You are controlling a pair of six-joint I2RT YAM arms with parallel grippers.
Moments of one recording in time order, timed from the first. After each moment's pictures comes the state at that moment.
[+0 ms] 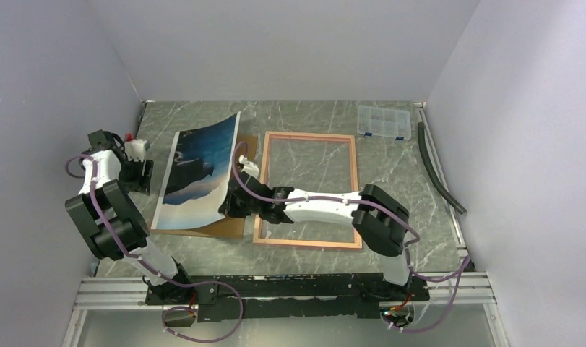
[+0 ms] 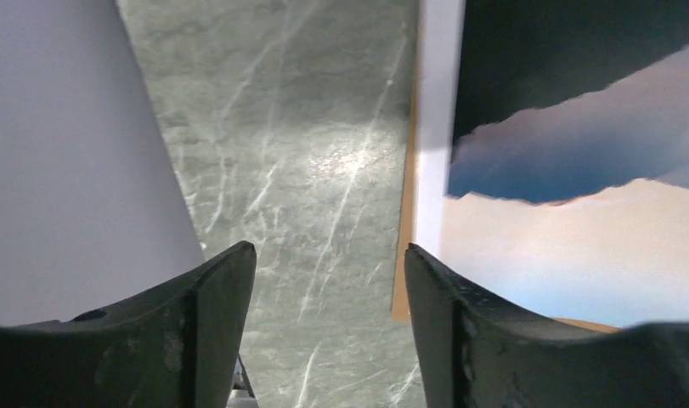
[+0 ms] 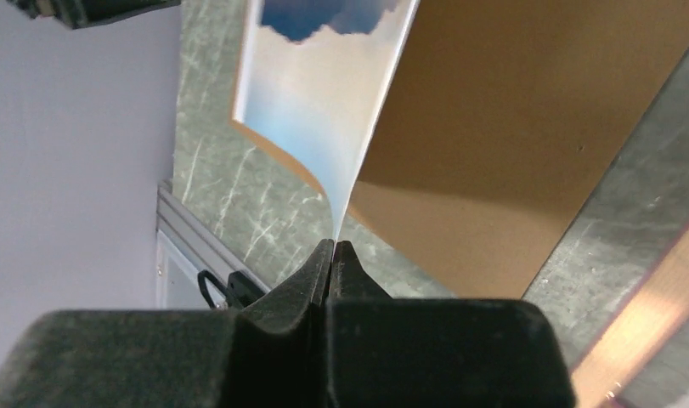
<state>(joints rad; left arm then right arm) 0.51 1.65 1.19 -0.77 0.11 0.60 1.15 1.95 1.35 0.00 0.10 1.10</state>
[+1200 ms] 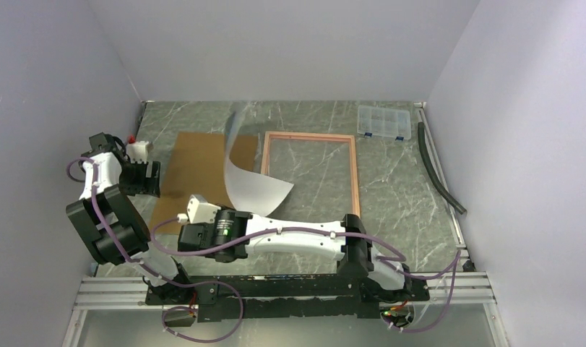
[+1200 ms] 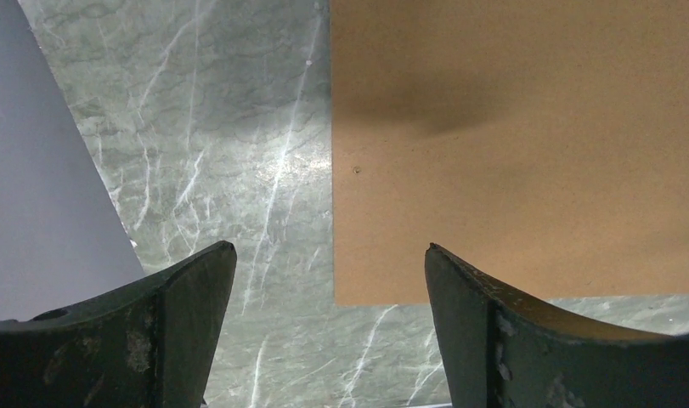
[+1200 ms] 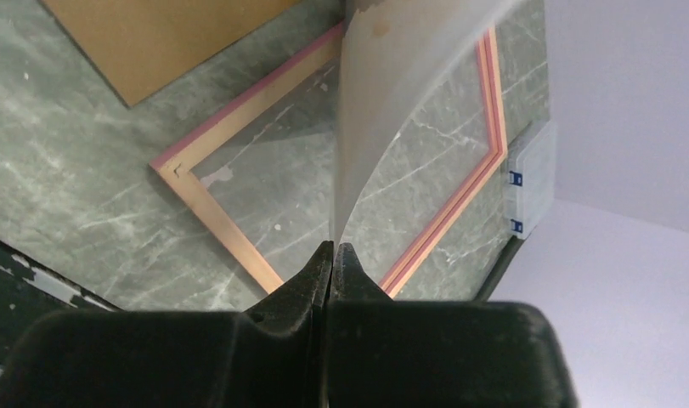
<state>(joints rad) 0.52 1.60 1.19 -0.85 0.22 0.55 1.49 2.21 2.29 -1.44 0.84 0.25</state>
